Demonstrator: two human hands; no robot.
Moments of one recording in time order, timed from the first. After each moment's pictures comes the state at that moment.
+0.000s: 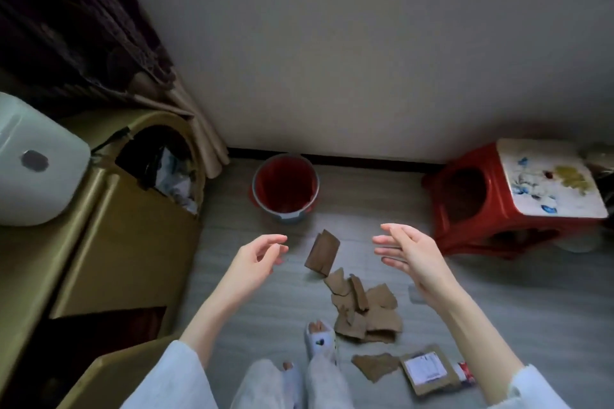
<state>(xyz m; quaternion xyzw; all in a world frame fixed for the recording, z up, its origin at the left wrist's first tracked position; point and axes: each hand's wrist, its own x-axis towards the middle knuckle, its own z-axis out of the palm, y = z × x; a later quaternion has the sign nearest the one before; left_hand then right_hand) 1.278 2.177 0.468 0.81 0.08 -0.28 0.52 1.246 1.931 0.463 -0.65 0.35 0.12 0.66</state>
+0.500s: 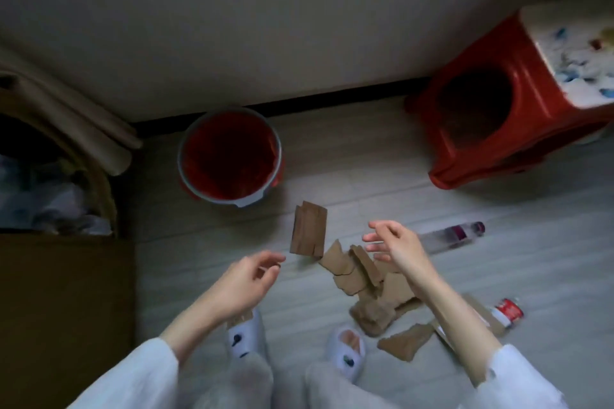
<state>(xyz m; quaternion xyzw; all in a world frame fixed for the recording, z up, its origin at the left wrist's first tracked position) 1.375 2.164 0.185 0.83 -0.15 -0.46 0.28 1.284 1.933 0.171 -0.62 0.47 0.12 0.61</state>
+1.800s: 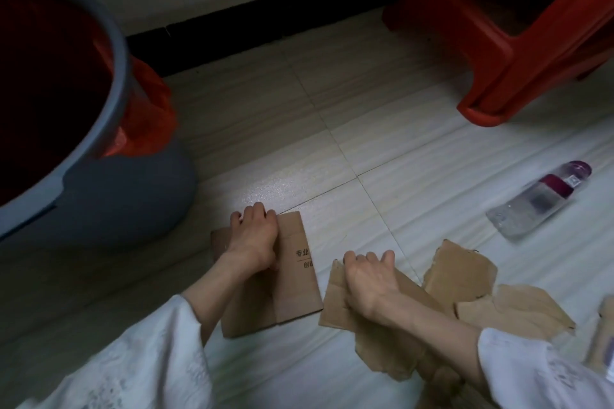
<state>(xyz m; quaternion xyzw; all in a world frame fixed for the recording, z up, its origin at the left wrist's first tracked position) 1.449 2.025 -0.313 0.85 -0.42 -0.29 -0.10 1.279 1.926 -0.314 -0.91 0.25 0.31 0.08</state>
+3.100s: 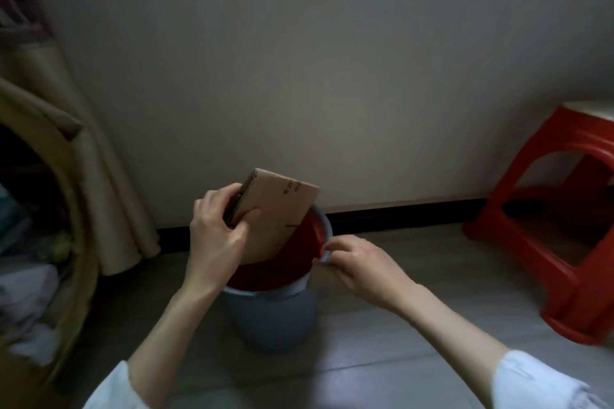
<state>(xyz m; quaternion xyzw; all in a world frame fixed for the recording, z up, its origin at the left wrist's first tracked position) 1.505 2.201 -0.004 0.83 -0.20 0.24 0.45 1.435 1.981 -0.066 -0.96 -0.15 -0.20 0.11</state>
